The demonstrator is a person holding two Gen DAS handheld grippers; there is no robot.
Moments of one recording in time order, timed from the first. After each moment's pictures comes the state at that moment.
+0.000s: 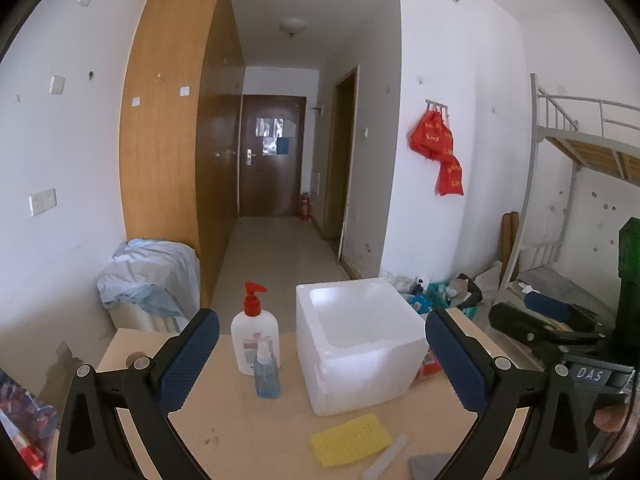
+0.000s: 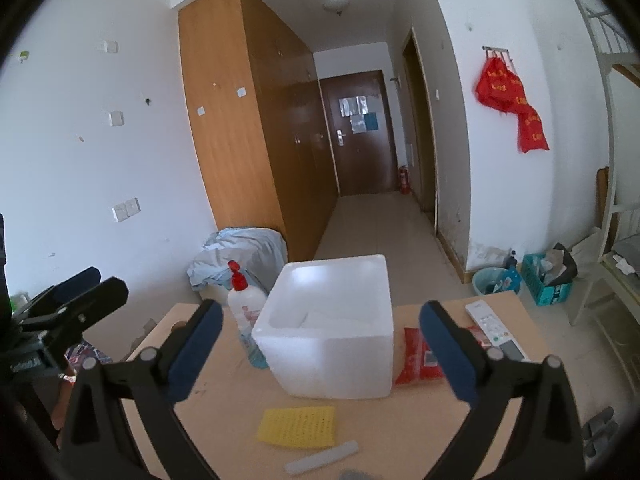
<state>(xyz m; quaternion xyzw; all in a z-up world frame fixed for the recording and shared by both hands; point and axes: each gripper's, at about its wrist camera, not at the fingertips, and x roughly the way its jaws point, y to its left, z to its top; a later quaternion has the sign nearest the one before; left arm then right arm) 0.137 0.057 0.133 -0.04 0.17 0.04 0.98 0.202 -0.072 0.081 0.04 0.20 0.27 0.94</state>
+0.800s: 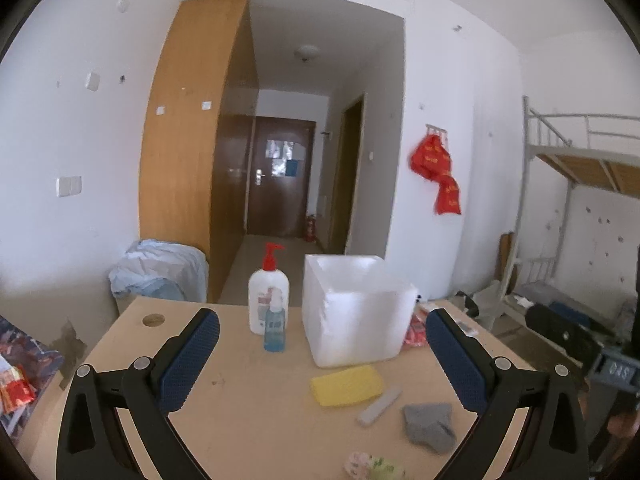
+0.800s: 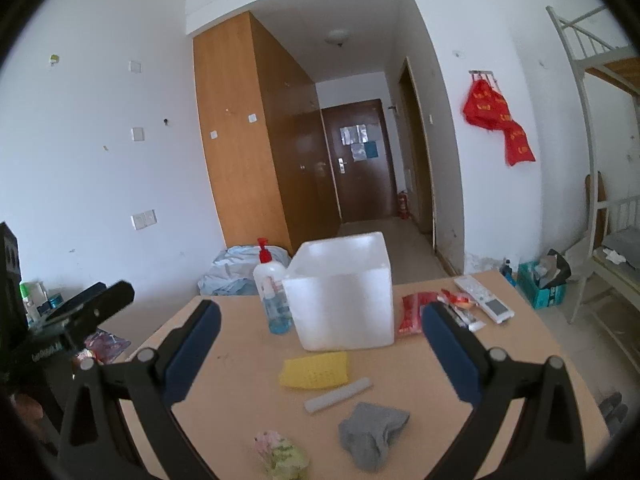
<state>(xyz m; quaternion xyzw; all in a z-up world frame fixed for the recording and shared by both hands) 0.015 0.041 0.070 -0.06 0.11 0.06 0.99 0.093 -0.109 0.028 0.06 0.15 0.26 0.95</state>
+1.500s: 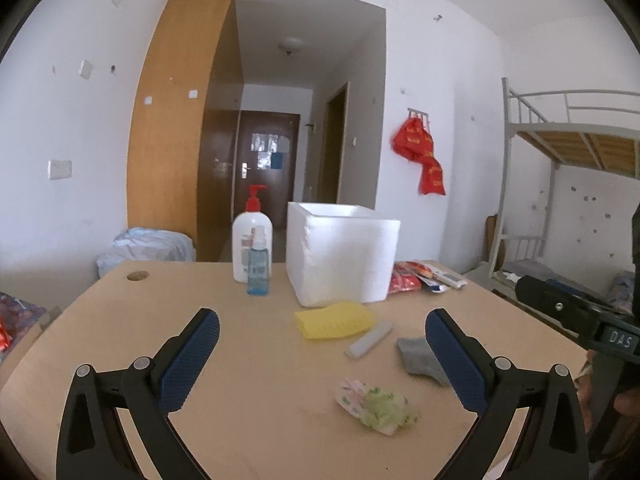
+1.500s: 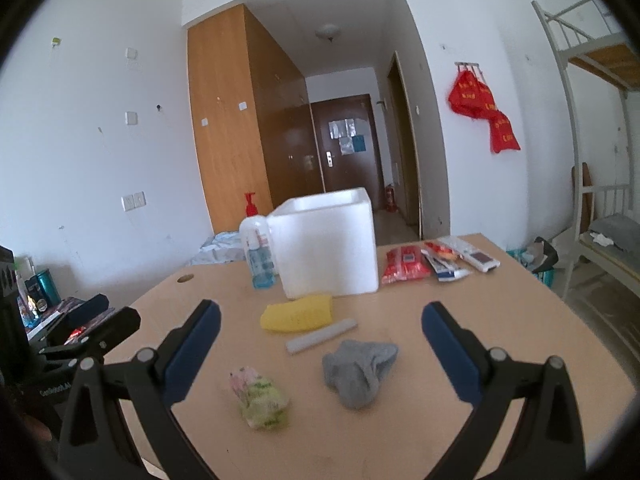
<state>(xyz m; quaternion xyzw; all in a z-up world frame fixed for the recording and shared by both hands) -0.017 0.013 -0.032 -0.05 0.12 0.03 0.99 0.054 -0.121 -0.047 0.06 0.15 0.24 0.96</state>
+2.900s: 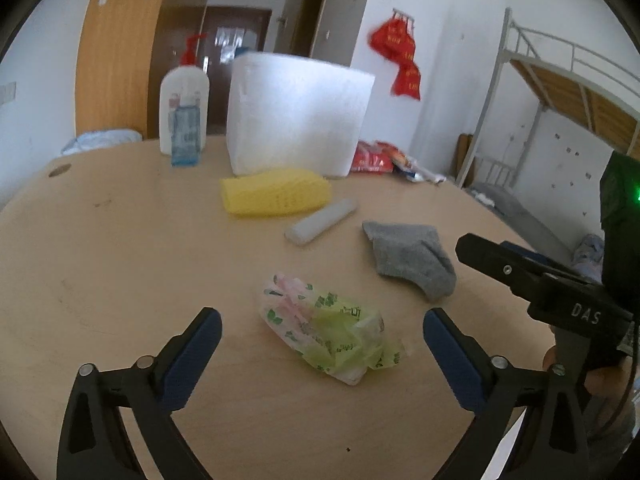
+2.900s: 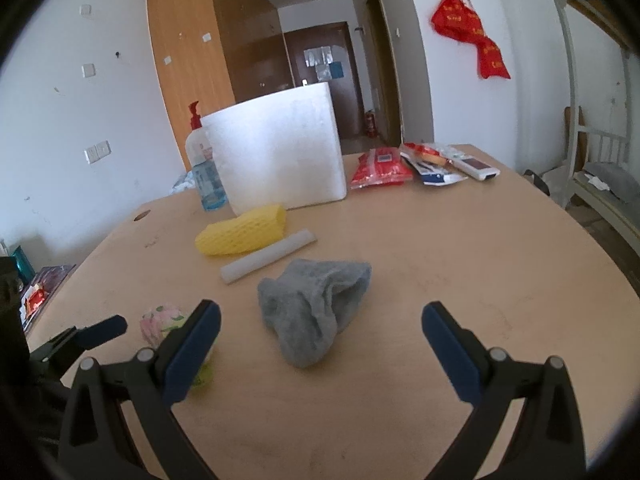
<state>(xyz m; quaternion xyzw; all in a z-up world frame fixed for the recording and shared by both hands) 0.067 -0.018 -0.113 -0.09 0.31 -0.06 0.94 0.116 -0.116 -0.111 0.04 0.29 0.22 0.93</state>
